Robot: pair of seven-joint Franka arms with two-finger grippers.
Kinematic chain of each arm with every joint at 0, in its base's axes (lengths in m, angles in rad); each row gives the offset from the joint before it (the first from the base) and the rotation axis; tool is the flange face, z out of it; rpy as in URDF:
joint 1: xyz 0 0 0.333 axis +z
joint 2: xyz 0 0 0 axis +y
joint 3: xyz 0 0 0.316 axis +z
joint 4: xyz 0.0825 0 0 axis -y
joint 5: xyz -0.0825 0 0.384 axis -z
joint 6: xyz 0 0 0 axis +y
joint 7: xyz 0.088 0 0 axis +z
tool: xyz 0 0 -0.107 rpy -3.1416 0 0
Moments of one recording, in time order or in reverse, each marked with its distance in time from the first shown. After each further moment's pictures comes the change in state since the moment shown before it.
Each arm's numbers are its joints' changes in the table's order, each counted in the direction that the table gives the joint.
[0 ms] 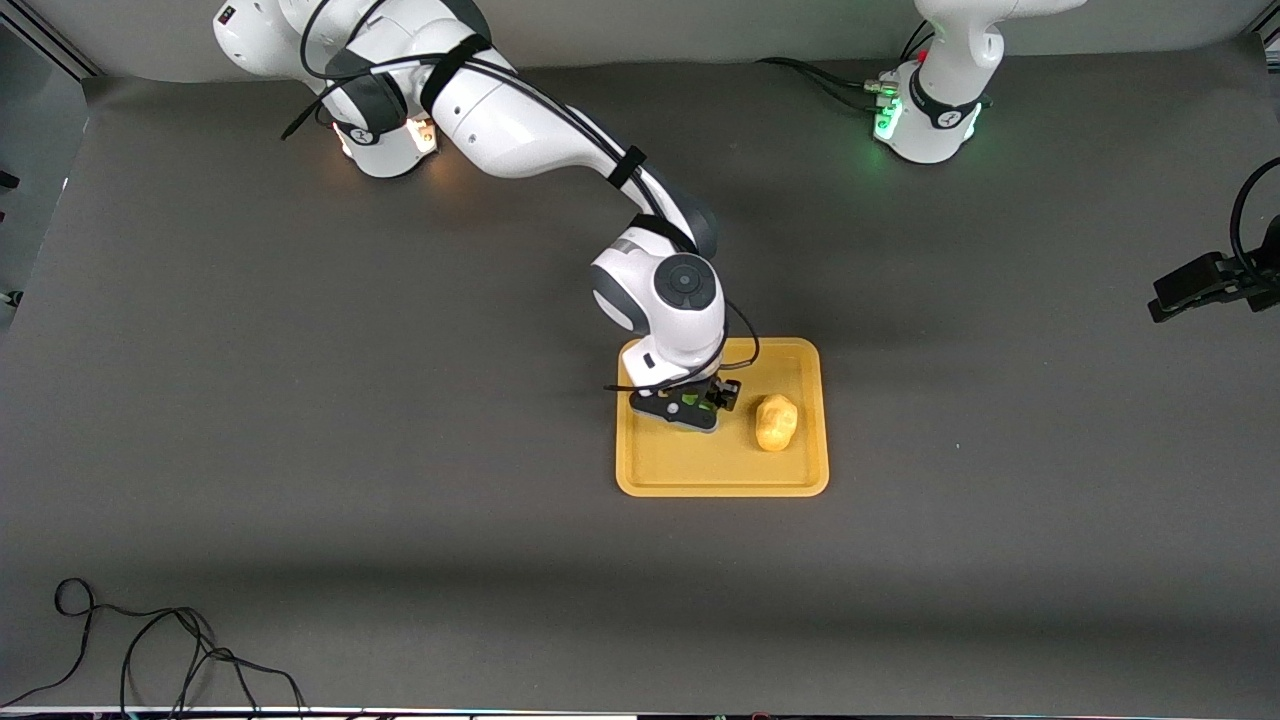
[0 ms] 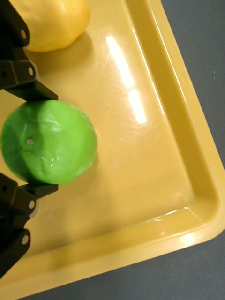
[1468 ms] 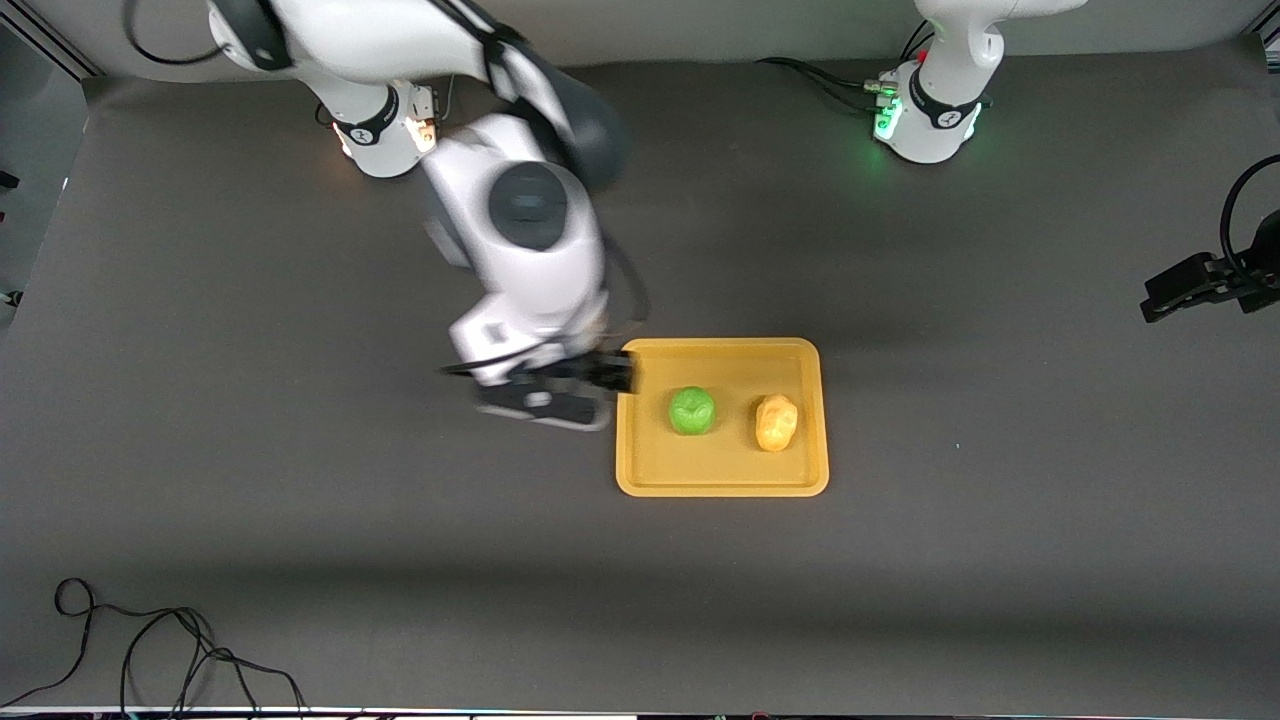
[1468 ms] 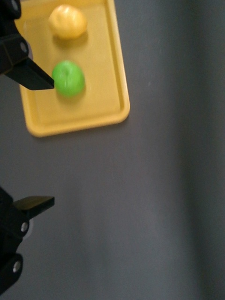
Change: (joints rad) left arm -0.012 0.002 0.000 -0.001 -0.003 0.000 -0.024; right arm -0.212 -0.415 -0.038 0.059 0.013 0.586 0.479
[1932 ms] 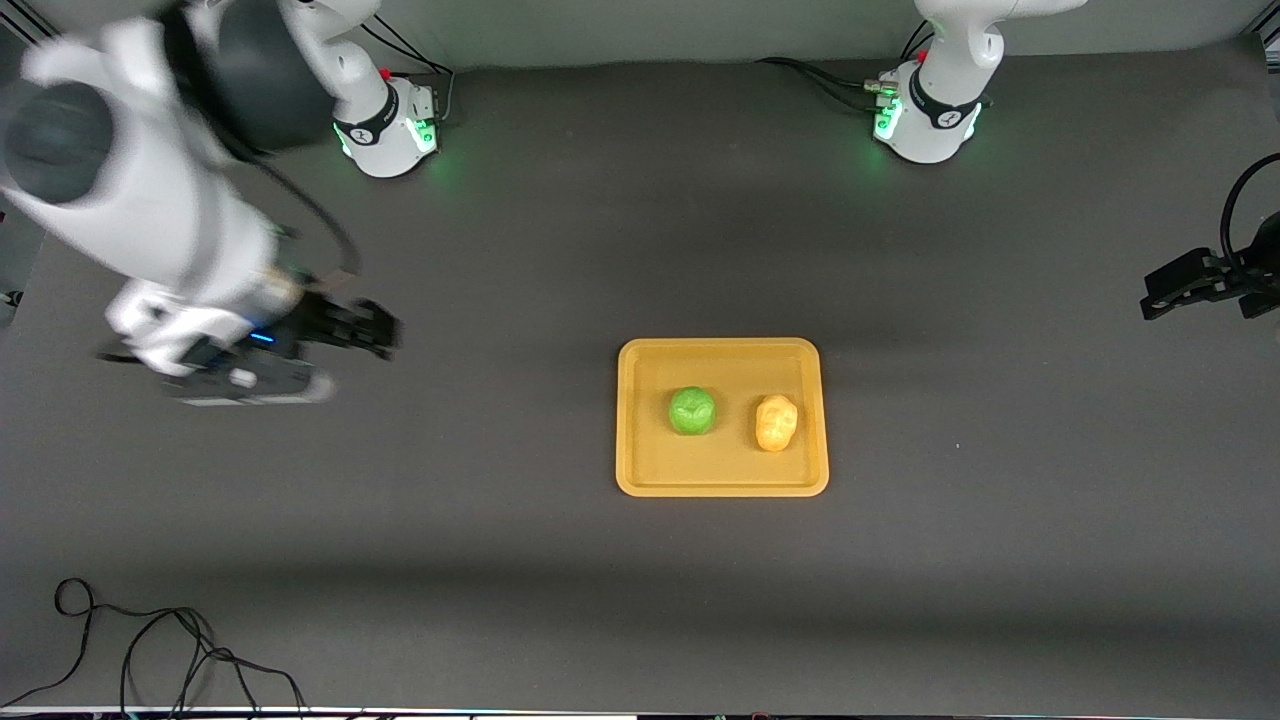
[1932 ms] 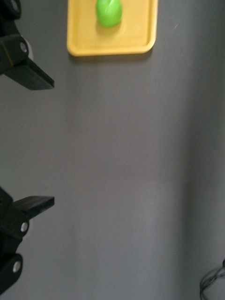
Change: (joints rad) left arm 0.001 0.004 0.004 0.000 -0.001 -0.002 -0.076; right arm -0.236 -0.412 -0.027 -0.396 0.000 0.045 0.449
